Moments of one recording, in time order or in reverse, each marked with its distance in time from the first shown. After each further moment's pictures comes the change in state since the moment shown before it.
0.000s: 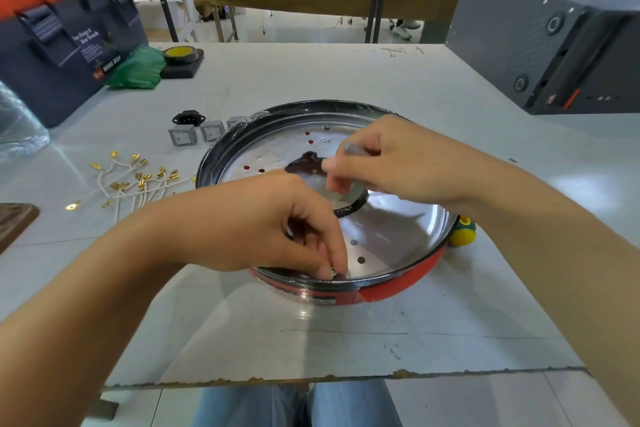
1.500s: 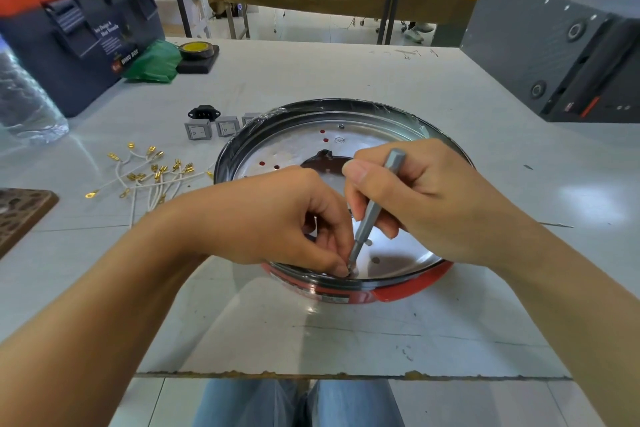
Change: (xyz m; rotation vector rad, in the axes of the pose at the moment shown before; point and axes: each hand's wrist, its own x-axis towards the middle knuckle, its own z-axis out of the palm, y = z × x) left_hand -0.003 0.002 0.002 0.009 0.057 -0.001; right_hand -0.027 -0.004 0.023 0.195 0.109 -0.340
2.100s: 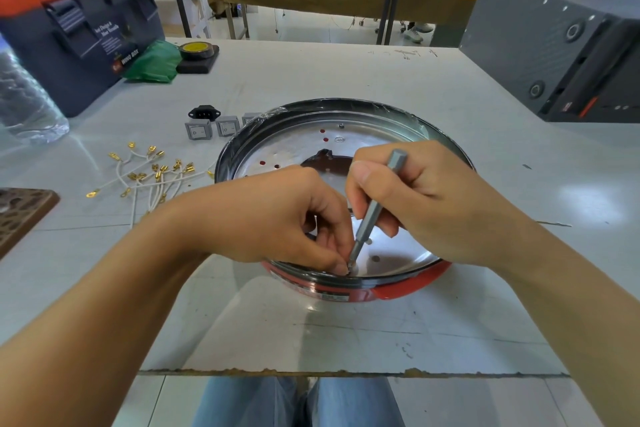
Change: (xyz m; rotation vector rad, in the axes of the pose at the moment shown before) left_hand -0.001 0.001 0.000 0.010 0.002 0.014; right_hand -0.001 -0.003 0.001 -0.082 -0.007 0.021
